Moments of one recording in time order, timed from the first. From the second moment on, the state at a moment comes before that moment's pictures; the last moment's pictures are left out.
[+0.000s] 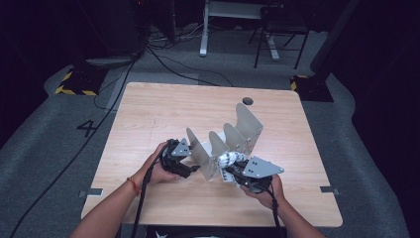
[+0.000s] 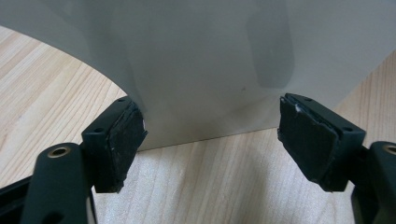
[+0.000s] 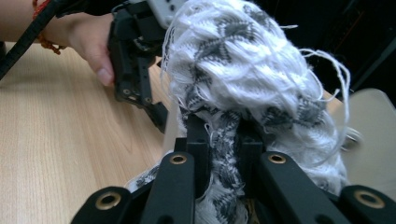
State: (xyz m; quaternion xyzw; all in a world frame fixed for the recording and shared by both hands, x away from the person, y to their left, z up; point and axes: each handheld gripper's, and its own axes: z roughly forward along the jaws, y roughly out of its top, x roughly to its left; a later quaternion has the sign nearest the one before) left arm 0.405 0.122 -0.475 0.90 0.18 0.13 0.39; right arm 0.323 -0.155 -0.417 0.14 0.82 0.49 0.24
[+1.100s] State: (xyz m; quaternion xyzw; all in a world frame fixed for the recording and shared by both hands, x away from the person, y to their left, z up) left arm 0.364 0.109 -0.476 0.90 0.14 0.07 0.42; right arm 0.324 -0.198 -0.404 0.20 0.82 0.49 0.23
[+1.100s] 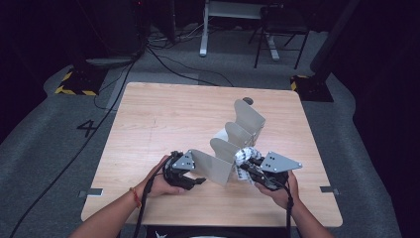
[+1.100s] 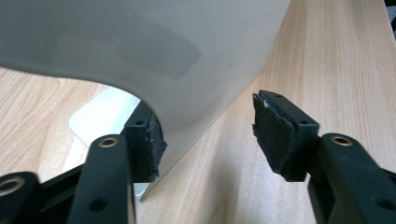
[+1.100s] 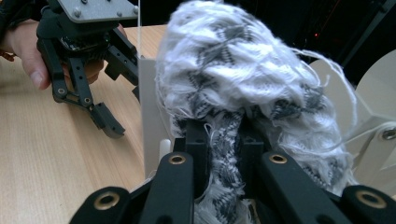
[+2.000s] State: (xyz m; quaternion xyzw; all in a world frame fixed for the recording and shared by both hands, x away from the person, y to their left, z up) left arm 0.360 0.100 -0.485 0.89 0.14 0.05 0.43; right arm 0.288 -0.218 -0.403 0.21 0.81 0.51 0.22
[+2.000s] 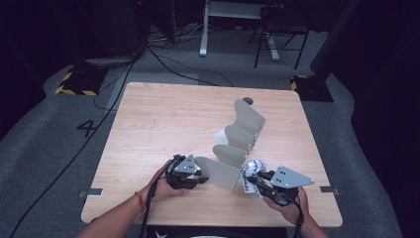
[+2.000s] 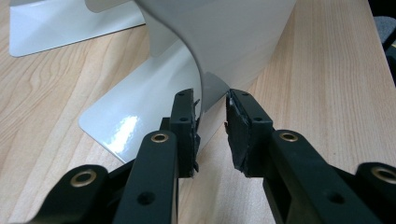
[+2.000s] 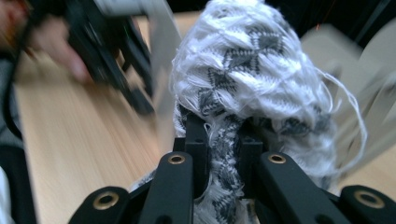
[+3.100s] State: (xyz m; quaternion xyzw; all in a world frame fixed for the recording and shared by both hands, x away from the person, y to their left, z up) left arm 0.356 0.073 -0.494 0.90 0.11 0.04 0.42; right arm 0.296 -0.203 -0.445 0.20 0.84 0.43 0.27
